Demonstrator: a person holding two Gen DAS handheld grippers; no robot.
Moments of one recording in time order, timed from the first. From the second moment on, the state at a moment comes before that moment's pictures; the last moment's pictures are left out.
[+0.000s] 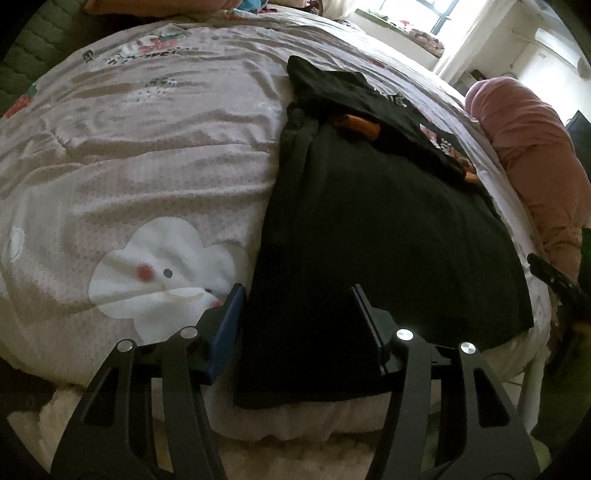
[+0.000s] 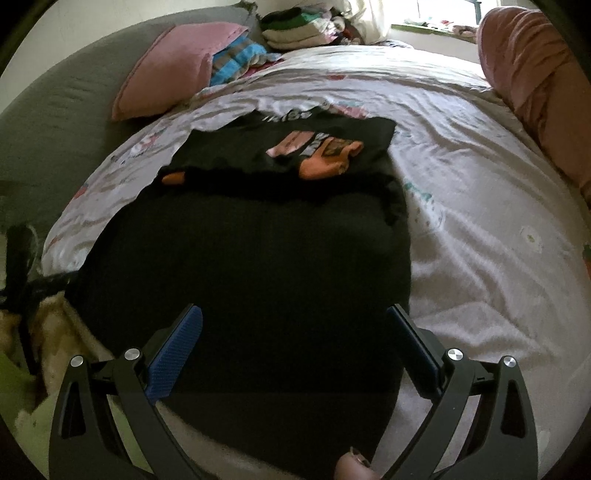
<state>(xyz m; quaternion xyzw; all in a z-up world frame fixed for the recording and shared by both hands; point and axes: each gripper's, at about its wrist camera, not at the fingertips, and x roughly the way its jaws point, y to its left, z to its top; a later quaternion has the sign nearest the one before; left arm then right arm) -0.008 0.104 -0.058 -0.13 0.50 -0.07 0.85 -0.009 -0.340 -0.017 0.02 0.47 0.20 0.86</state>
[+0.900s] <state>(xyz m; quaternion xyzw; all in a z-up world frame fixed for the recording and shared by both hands) -0.020 0.114 -0.063 -0.15 0.50 -0.07 0.85 -0.059 -0.378 -0.048 0.05 0.54 0.22 0.81</state>
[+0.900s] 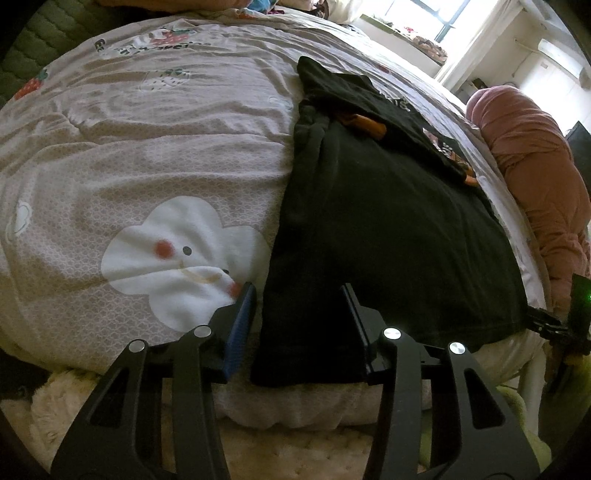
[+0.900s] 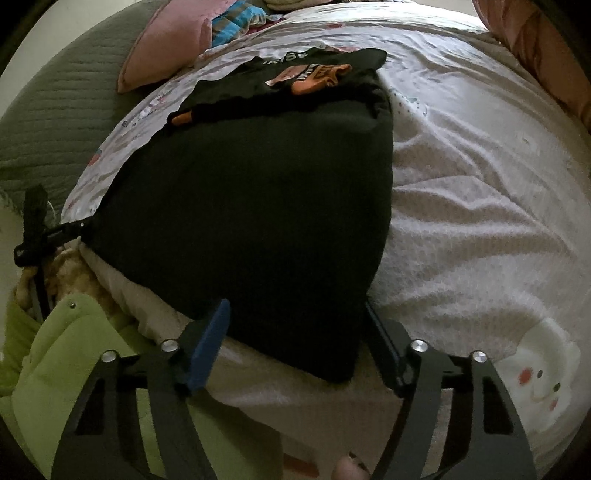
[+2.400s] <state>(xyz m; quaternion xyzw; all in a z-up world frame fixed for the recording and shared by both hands) 0.034 0.117 0.051 -0.17 0.37 -0.06 0.91 -0.006 -0.426 0.068 0.15 0.29 0.22 0.92</state>
